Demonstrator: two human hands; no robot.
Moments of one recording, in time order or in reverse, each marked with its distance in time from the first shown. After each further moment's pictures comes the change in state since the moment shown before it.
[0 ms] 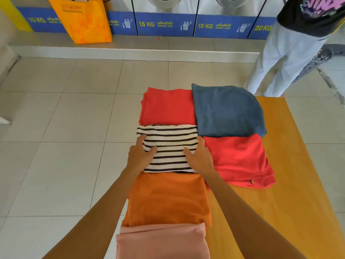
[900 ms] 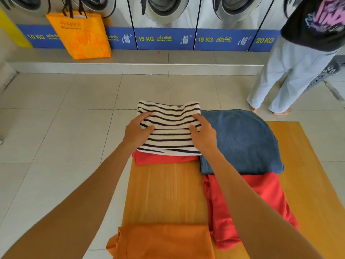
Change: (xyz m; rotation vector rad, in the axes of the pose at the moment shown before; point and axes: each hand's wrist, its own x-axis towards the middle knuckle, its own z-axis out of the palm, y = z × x) left_hand 0.166 0.108 -0.041 -0.093 0.049 0.250; right_hand 0.163 -0.091 -0.049 0.134 0.188 -0.265
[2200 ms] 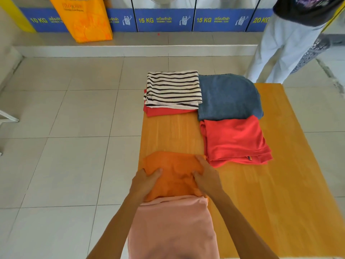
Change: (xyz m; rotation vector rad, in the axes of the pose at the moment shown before) left_hand -0.332 -0.096 0.023 -0.027 -0.176 -0.587; right_hand -0.325 0.068 -0.016 -0.102 -0.241 0.283
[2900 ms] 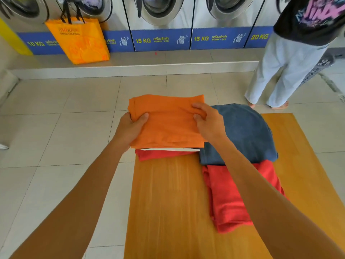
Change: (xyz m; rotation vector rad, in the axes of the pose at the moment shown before) left_hand 0.159 0.268 -0.096 -0.262 0.107 0.450; right_hand 0.247 -0.176 -0.114 0.129 0.276 -0.439
